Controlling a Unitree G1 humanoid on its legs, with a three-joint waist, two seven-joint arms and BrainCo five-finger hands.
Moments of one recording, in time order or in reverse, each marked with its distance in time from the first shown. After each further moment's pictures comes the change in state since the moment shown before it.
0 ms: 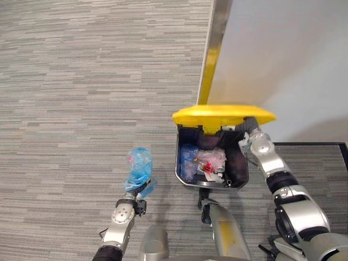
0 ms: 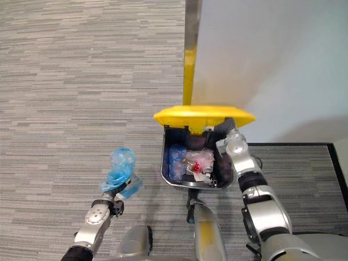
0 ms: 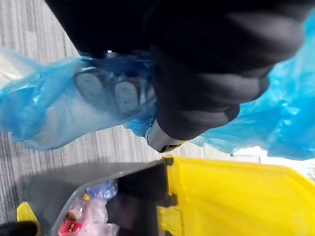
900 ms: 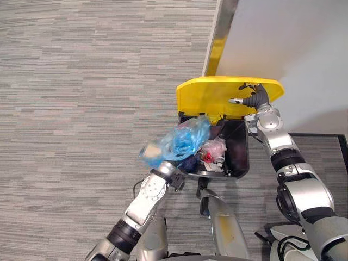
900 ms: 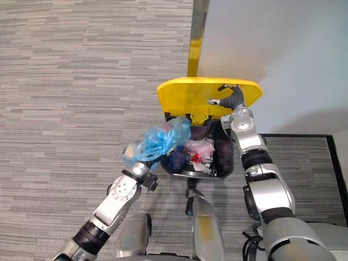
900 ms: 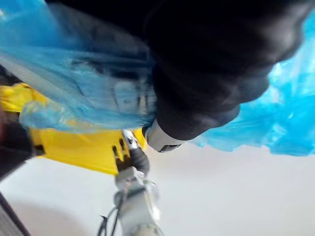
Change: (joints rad) left arm -0.277 0.010 -0.392 -0.446 -0.108 -0.068 -0.025; right arm -0.199 -0.037 0.040 0.082 0.067 0.010 -0.005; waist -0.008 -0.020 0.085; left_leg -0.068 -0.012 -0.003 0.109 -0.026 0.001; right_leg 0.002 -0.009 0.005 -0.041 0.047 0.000
